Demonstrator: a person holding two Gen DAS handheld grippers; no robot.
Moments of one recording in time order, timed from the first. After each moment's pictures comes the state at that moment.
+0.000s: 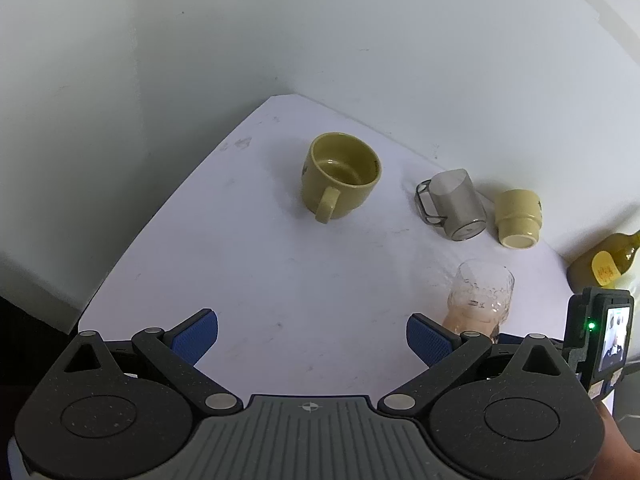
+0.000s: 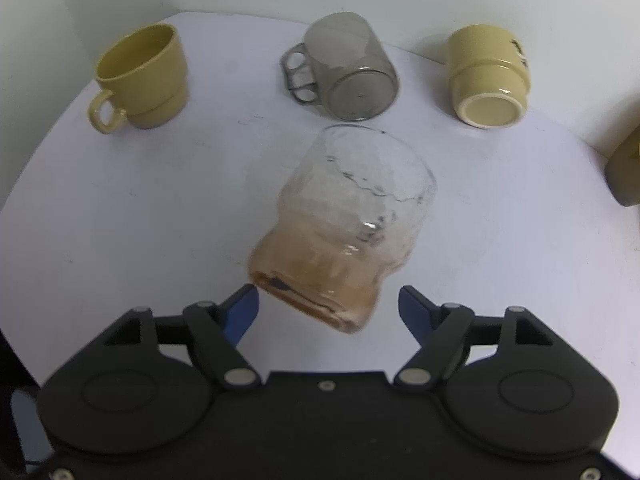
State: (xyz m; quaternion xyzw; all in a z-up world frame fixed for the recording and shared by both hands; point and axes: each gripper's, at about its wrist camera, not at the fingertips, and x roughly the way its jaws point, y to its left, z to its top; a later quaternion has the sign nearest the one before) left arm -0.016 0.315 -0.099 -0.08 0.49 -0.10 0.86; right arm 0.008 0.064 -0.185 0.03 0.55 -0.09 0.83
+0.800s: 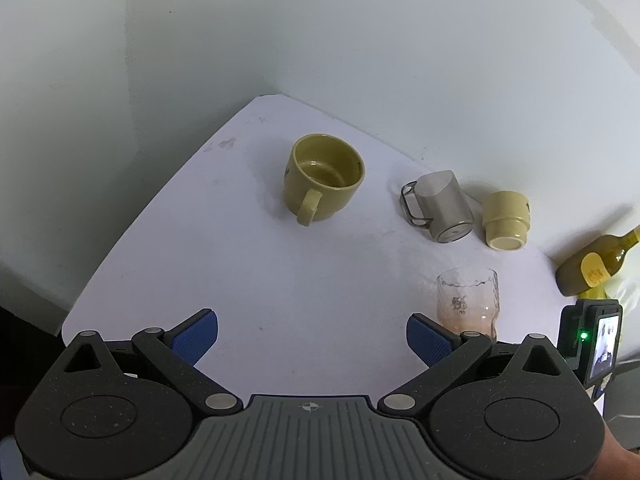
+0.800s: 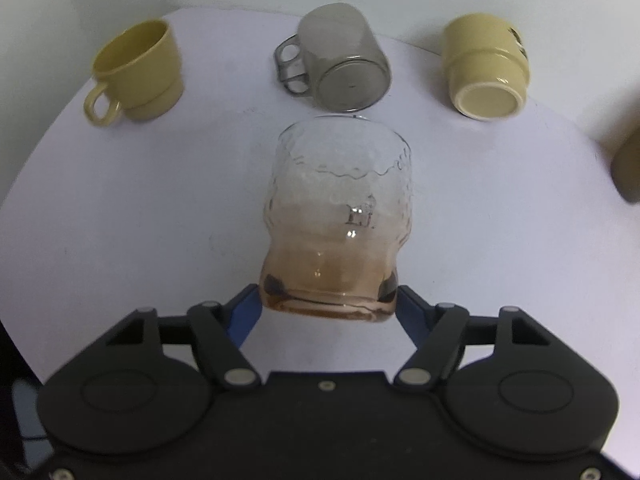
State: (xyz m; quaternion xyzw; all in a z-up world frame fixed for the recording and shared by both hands) left arm -0.010 0.303 -0.096 -0.08 0.49 -0.12 0.86; right arm 0.005 0.043 -0.189 0.05 0.55 -0.09 0.83
